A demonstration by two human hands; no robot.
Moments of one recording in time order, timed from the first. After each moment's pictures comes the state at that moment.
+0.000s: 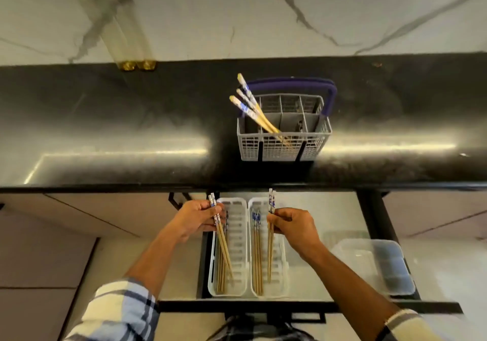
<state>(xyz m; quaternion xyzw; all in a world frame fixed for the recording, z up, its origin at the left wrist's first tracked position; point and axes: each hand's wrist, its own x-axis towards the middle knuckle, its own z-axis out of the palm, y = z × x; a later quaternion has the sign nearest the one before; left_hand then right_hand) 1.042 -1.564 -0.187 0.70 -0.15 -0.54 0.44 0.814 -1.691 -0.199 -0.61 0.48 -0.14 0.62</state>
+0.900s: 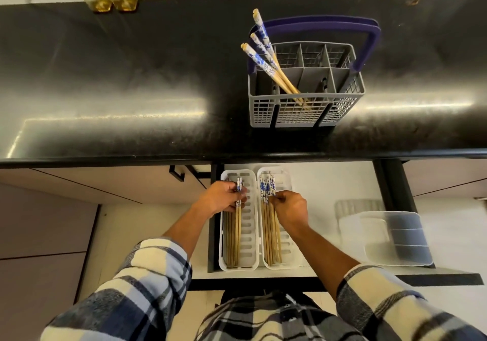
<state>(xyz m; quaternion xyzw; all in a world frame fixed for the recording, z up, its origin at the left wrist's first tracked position) 1.039 -1.592 -0.266 0.72 -0.20 -0.58 0.32 0.855 -1.672 -0.275 -0.66 0.60 -0.05 0.45</state>
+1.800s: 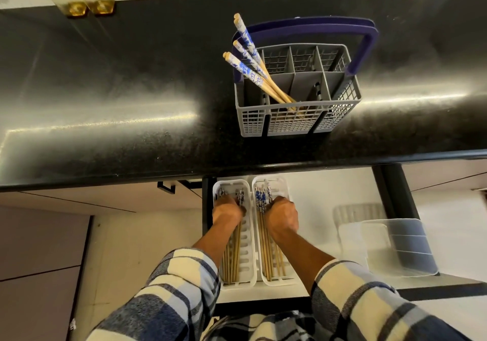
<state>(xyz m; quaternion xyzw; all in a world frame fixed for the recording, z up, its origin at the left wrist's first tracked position) 1.006 -1.636 -0.309 0.87 -0.24 -0.42 -0.04 0.883 -1.681 -0.289 -0.61 0.69 0.05 0.39</state>
